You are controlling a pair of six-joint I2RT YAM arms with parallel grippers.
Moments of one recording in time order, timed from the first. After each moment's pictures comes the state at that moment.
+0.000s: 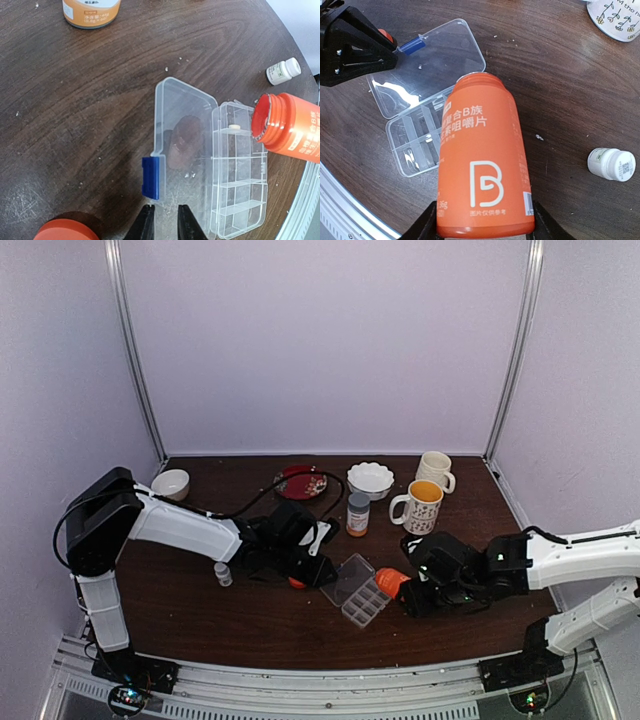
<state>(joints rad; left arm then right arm) -0.98 1.90 1.08 0.00 0.19 -0.42 1.12 1.22 0.72 -0.54 0.27 0.69</state>
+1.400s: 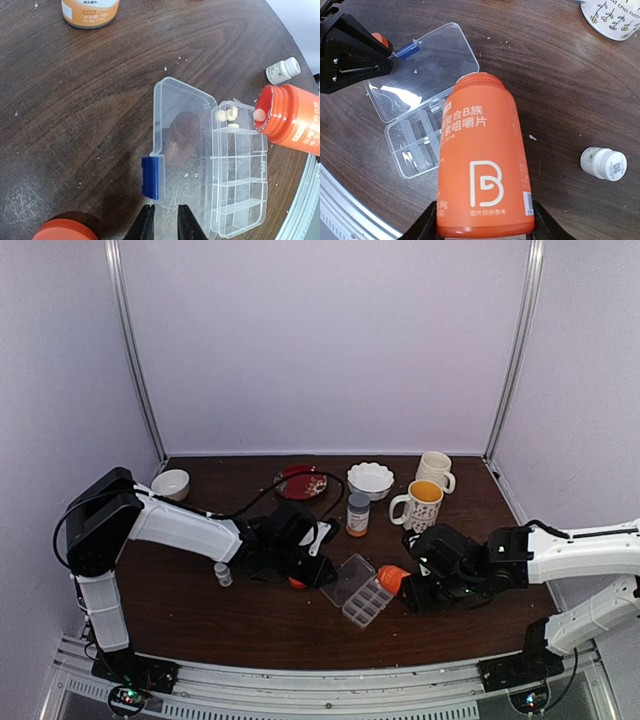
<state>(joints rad) -0.98 1.90 1.08 0.00 0.20 -0.42 1.08 1.22 0.75 -0.59 0.25 0.68</state>
